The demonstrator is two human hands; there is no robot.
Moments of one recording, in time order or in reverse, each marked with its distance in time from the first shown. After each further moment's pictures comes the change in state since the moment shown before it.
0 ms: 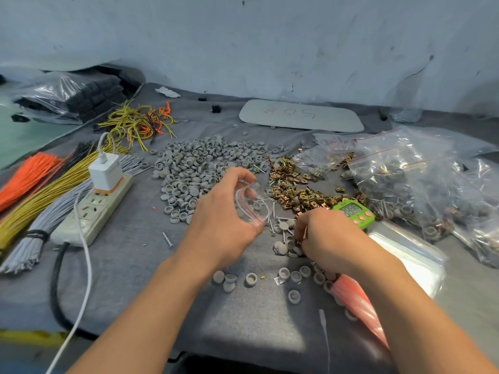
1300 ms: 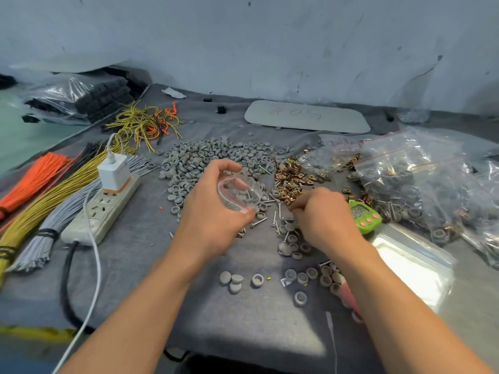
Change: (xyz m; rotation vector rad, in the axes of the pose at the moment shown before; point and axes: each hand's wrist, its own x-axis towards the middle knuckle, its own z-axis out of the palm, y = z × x) left_hand 0.003 -0.007 -0.018 -0.160 0.089 -0.078; right_hand 0.031 -0.016 0.005 0.137 0.358 0.029
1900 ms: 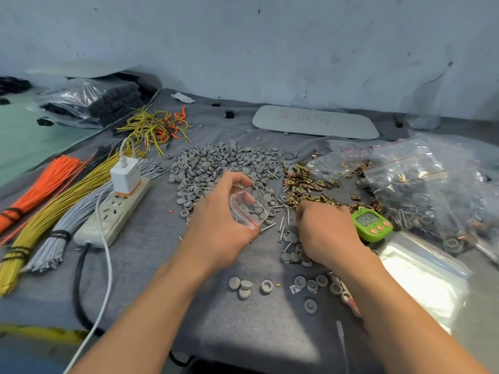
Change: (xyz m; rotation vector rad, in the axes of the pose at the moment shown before) left_hand -0.004 -0.006 -0.005 0.114 -0.059 0.006; right_hand -0.007 -0.016 0.000 -0.287 -0.129 -0.087
